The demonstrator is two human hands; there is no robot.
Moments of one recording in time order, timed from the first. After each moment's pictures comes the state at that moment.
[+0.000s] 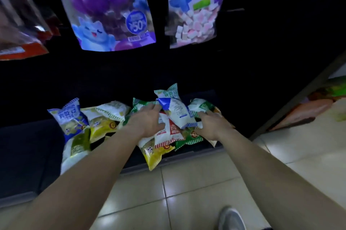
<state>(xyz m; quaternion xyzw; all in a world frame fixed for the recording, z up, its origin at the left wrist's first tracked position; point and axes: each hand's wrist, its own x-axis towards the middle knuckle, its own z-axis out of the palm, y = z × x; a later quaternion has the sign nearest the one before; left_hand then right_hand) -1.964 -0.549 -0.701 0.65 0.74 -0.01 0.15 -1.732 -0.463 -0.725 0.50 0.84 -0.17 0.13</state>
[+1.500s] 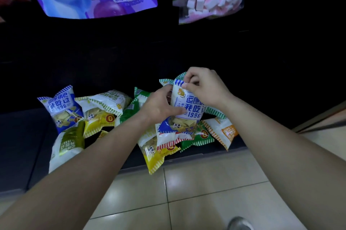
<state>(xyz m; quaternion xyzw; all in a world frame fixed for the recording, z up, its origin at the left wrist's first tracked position) -1.962 -0.491 -0.742 0.54 0.70 0.31 0.34 -1.805 -0.395 -0.712 0.37 0.84 -0.32 -0.24</state>
